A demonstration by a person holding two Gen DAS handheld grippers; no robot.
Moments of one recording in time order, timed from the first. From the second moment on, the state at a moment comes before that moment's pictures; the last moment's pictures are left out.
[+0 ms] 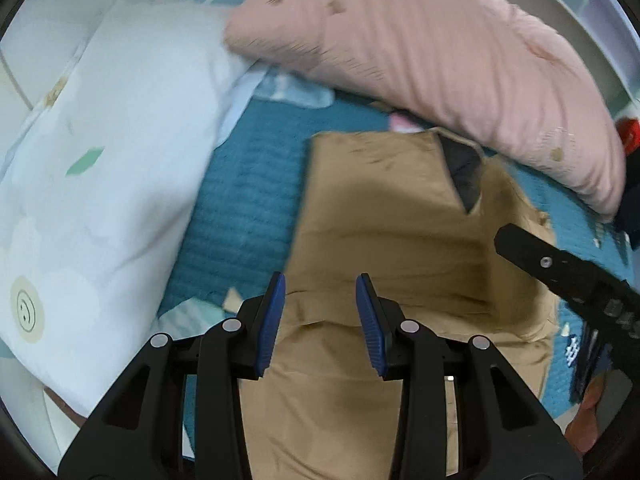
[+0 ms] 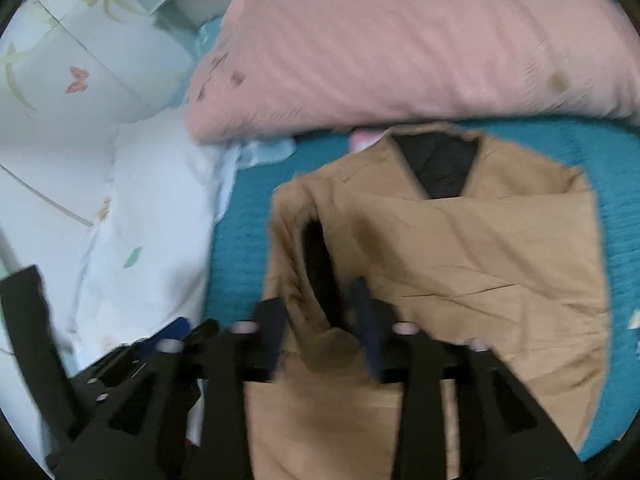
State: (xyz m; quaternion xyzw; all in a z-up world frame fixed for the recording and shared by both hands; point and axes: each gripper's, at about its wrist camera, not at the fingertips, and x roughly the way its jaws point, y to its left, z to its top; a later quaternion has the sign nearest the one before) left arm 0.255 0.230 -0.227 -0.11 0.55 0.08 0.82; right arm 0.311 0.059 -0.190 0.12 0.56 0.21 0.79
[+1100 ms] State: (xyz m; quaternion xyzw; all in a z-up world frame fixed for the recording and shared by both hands) left arm 0.287 0.091 -0.336 -0.05 0.63 0.00 0.77; right arm 0.302 -0.100 -0.309 0.12 0.65 0.13 0.74
